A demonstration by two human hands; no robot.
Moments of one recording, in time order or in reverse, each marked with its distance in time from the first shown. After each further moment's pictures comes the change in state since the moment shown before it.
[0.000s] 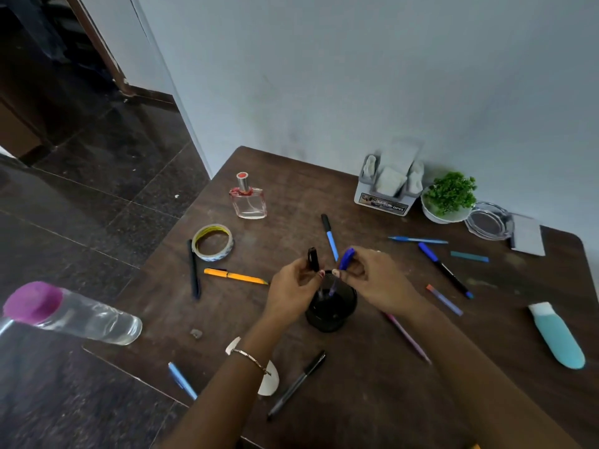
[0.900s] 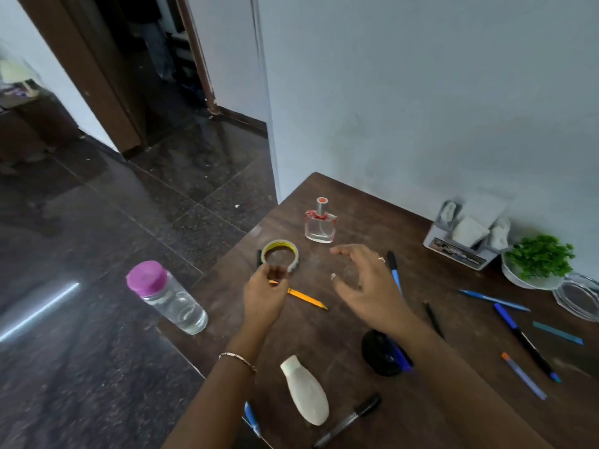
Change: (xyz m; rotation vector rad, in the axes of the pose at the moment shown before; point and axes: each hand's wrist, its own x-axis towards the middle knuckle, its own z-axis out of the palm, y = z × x) left_hand -0.004 -0.042 -0.122 0.017 0.549 -0.160; right_hand 0.040 -0.106 0.047 0.118 0.066 -0.289
